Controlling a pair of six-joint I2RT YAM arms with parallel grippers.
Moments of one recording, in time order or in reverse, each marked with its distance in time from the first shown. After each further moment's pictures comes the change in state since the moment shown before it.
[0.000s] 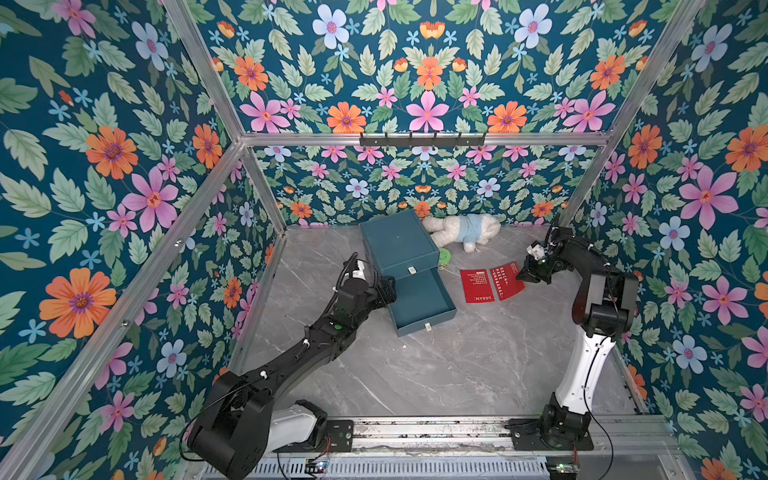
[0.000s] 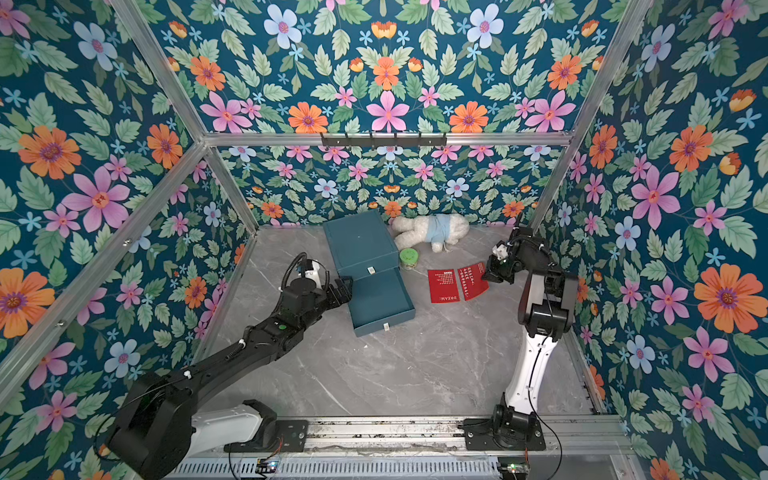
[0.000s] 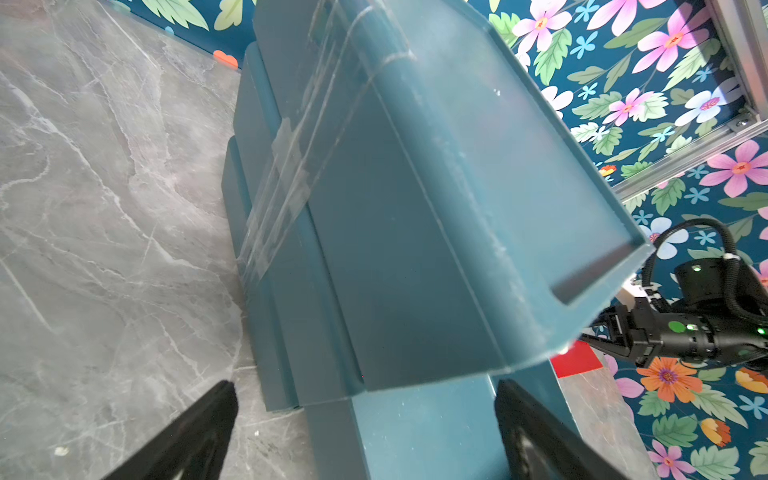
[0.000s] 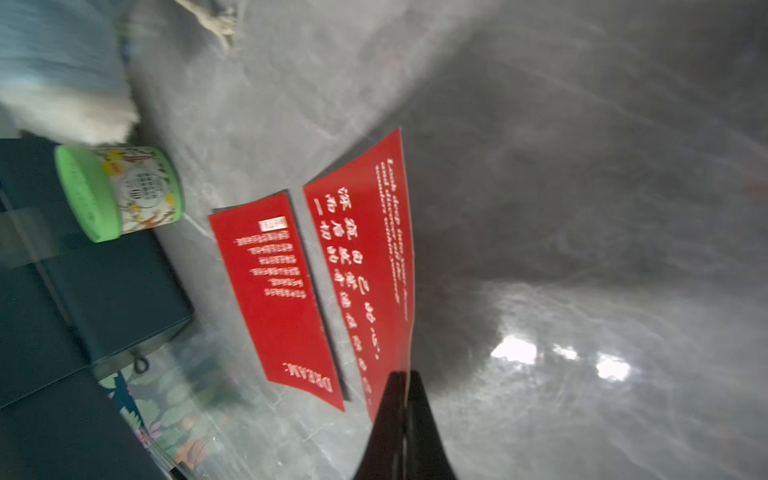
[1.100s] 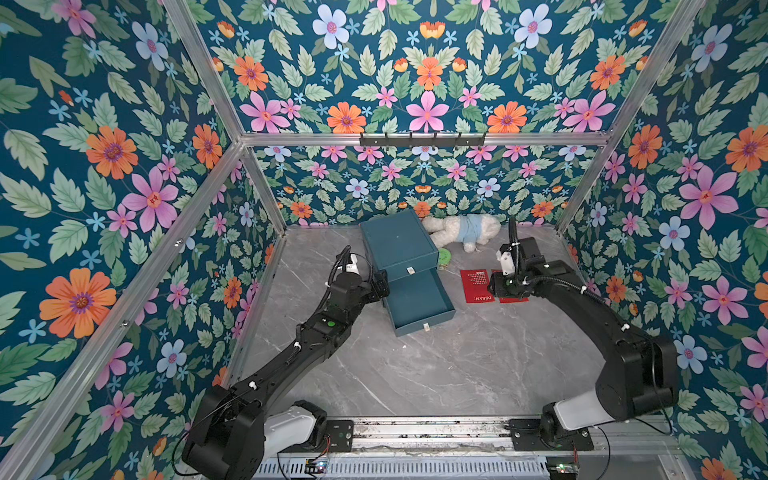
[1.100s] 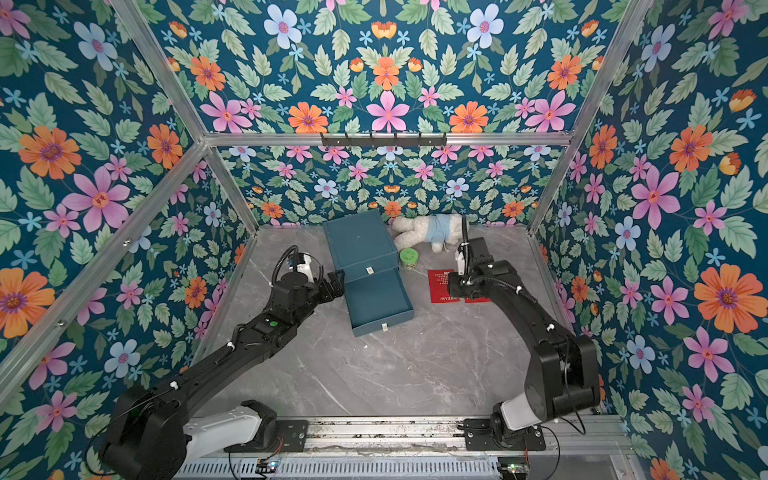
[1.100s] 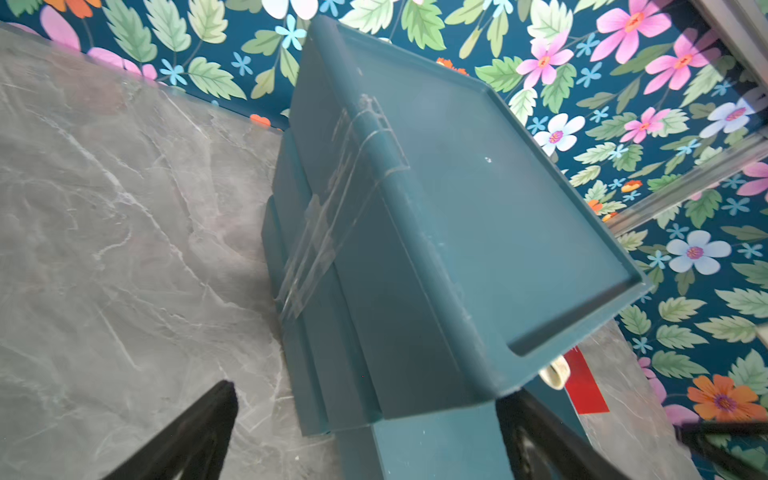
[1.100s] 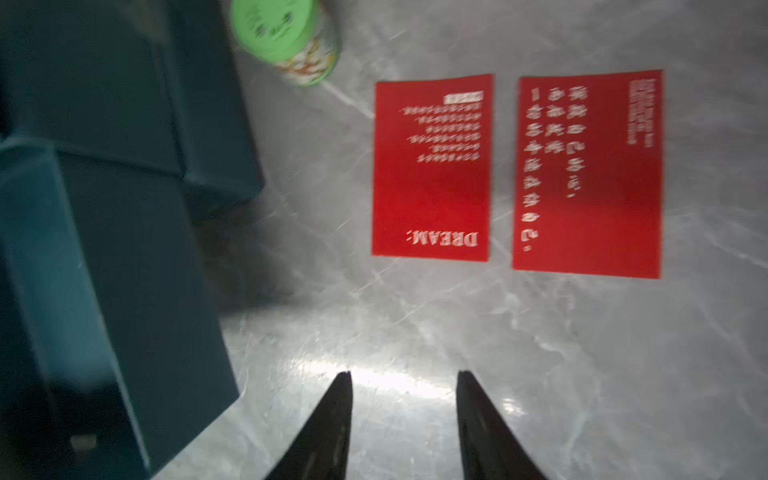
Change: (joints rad) left arm 0.046 -0.060 0.058 -0.097 -0.064 0.094; right arm 0.513 -0.744 -0.581 0.199 0.374 0.193
